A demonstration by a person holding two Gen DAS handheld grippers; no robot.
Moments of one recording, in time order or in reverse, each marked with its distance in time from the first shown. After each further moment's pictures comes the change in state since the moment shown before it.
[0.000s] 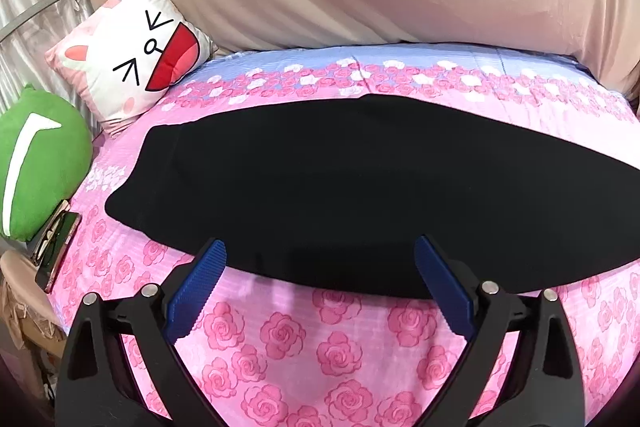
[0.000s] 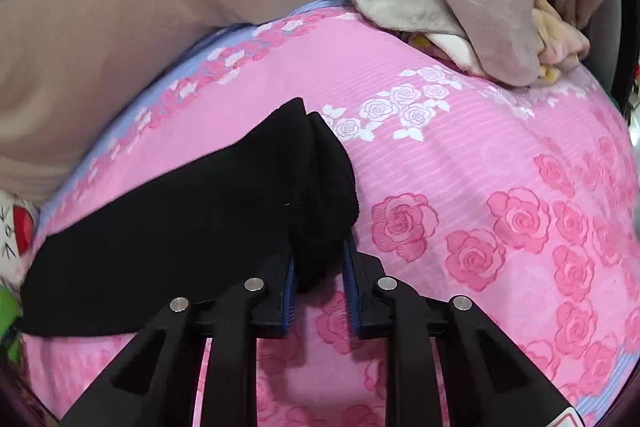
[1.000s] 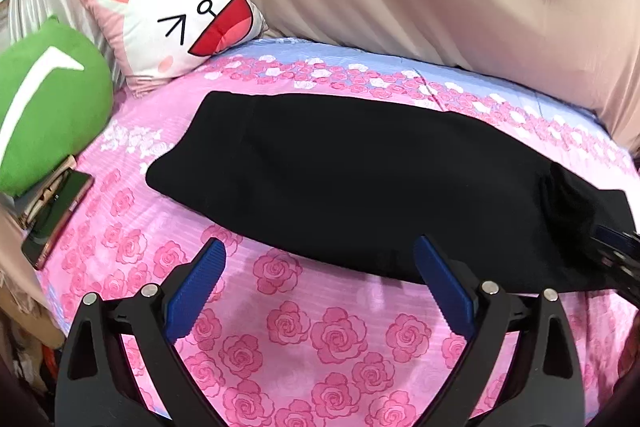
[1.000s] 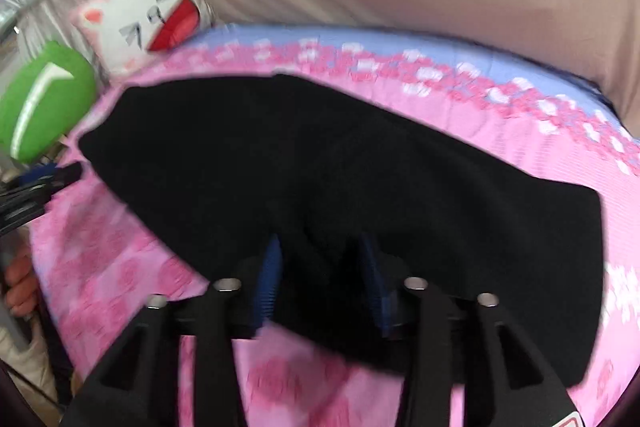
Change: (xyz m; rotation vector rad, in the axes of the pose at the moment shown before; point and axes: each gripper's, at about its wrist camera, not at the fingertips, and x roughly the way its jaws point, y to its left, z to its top) left arm 0.014 0.116 -0.021 -0.181 -0.017 -0.054; right arm 0.003 0.399 -0.143 -0.723 0.088 0.362
